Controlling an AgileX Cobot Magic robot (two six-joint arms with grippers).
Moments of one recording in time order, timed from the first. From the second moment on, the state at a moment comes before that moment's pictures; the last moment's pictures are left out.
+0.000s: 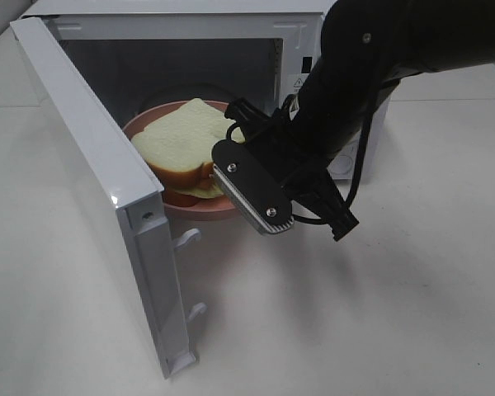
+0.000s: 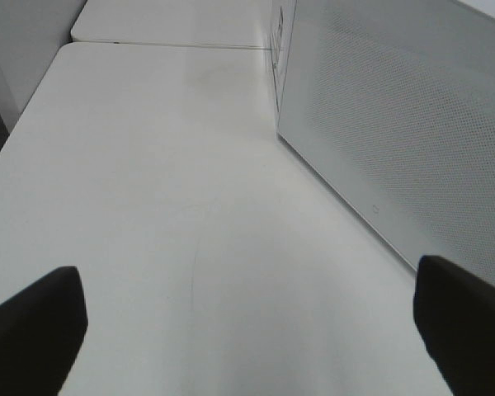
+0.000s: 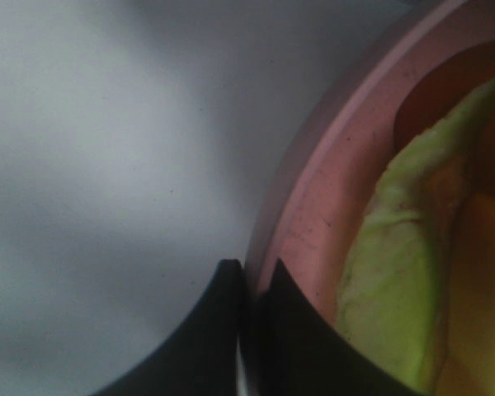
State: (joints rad) left arm 0.05 0.00 -0.50 -0.12 1.04 0.04; right arm 0.65 1.79 -1.16 0.11 0.56 -1.72
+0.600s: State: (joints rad) left arm 0.05 0.00 -0.50 -0.12 1.04 0.04; right arm 0.66 1.95 -1.38 0.11 0.64 -1.70
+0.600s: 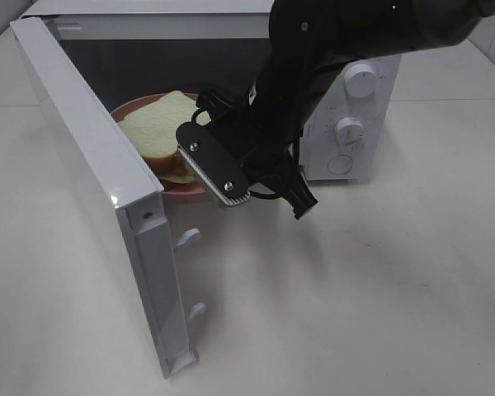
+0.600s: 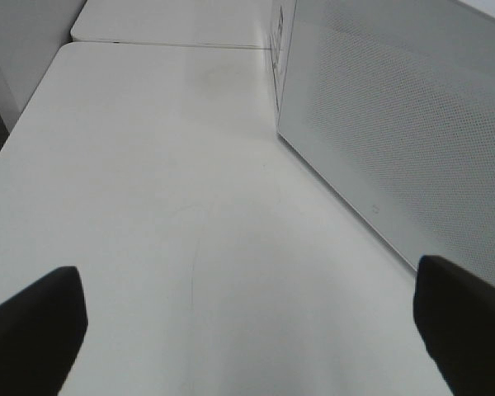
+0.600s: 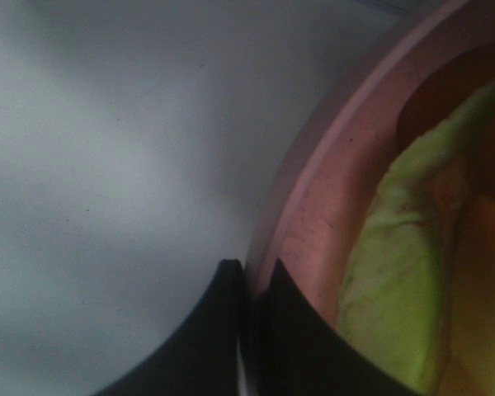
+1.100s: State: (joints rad) left arm 0.05 0.00 -0.50 -0.12 1.04 0.04; right arm 0.66 2.09 -1.59 0.09 0.70 -1.57
